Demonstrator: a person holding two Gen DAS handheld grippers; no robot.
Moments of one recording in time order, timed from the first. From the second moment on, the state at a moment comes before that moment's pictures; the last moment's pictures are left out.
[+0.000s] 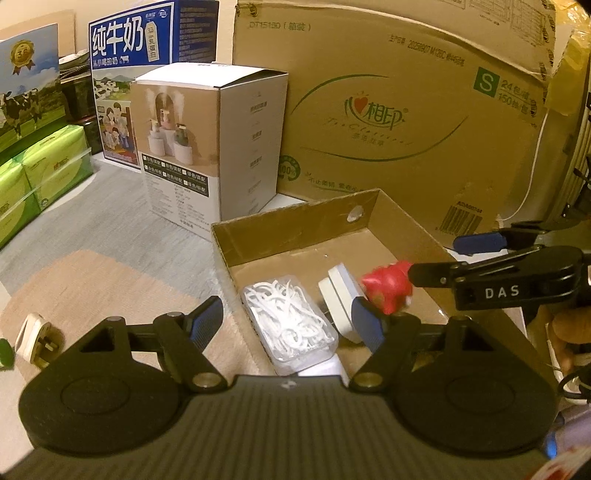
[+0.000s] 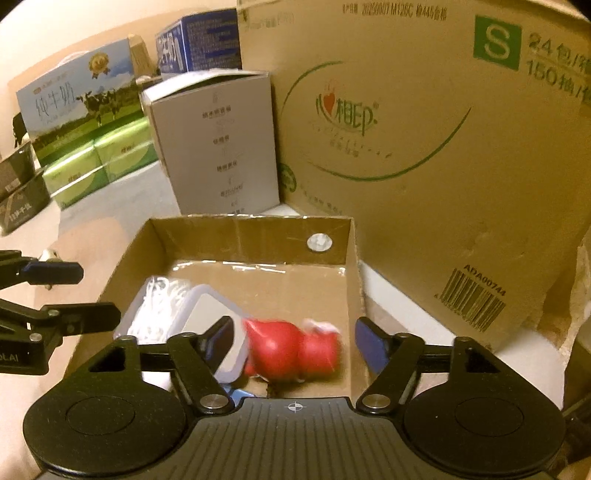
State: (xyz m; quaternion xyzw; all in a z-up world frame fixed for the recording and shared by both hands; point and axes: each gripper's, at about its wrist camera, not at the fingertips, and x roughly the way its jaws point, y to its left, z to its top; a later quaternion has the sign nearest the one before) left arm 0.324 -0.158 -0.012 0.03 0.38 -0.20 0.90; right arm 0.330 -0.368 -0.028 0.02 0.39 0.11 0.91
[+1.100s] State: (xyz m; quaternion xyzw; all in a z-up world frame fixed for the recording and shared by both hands) left arm 0.146 -0.122 0.023 0.00 0.37 -0.19 0.91; right arm 0.139 -0.356 0.017 0.07 0.40 0.06 0.91
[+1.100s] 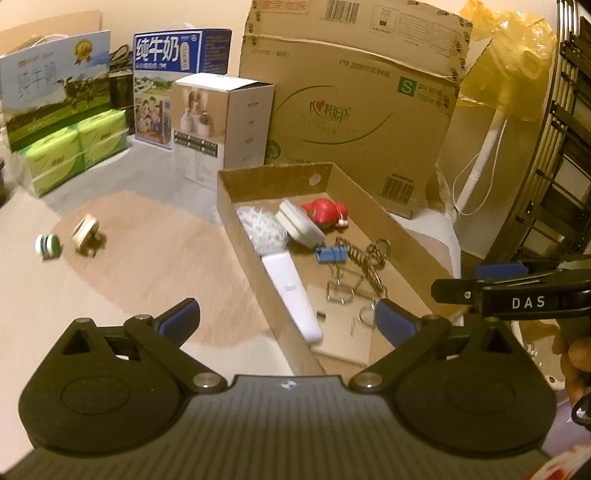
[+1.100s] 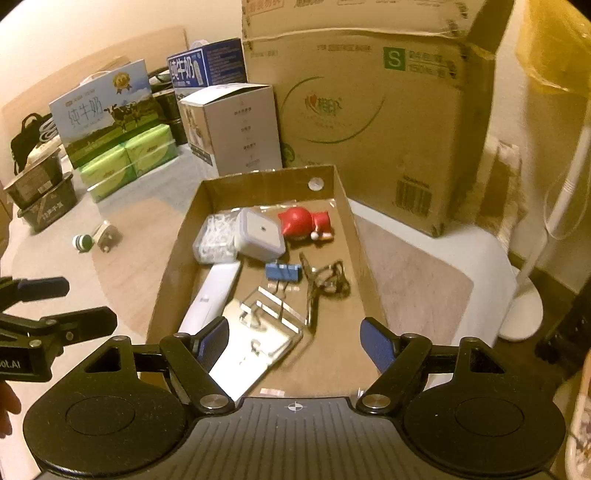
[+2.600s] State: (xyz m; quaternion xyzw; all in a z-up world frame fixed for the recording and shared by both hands) left arm 0.069 0.041 0.005 -0.02 0.39 -0.06 0.92; right arm 0.069 -0.210 -0.002 0.05 0.41 0.17 0.89
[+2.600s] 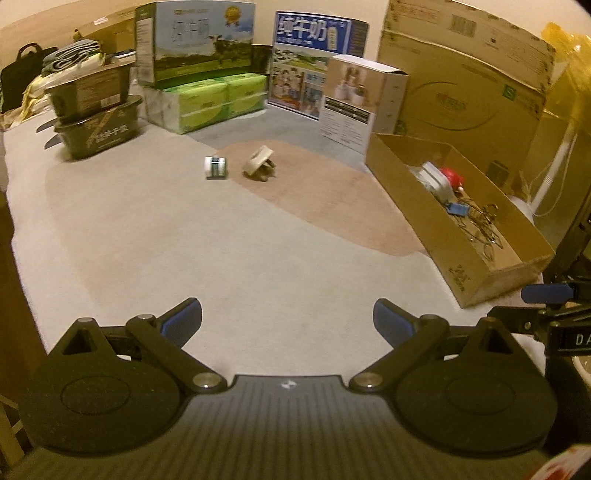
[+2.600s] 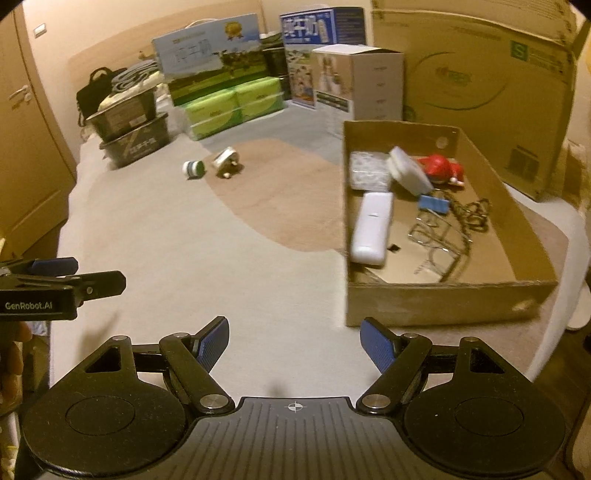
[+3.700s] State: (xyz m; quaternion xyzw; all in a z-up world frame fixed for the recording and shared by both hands) left arm 0.190 0.117 -0.013 -0.02 0.38 -0.03 0.92; right arm 0.198 -0.127 -0.013 0.00 0.36 0.24 0.90
